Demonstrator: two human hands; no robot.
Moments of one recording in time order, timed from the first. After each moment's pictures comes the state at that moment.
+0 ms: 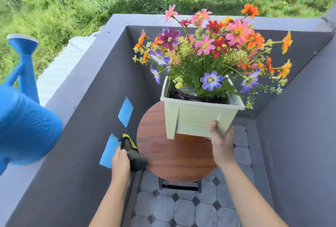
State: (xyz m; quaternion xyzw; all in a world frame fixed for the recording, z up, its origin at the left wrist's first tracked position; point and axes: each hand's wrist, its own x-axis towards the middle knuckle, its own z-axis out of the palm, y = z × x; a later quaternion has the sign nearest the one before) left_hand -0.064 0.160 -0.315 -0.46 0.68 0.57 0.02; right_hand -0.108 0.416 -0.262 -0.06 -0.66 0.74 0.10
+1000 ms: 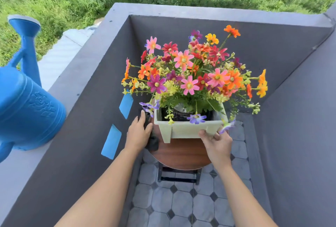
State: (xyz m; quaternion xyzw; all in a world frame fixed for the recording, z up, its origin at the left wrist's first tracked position) left_hand -0.119 0.188 -0.313 -0.15 0.93 0.30 0.11; right_hand -0.082 0.420 -0.306 -0.09 -0.72 0.68 0.10
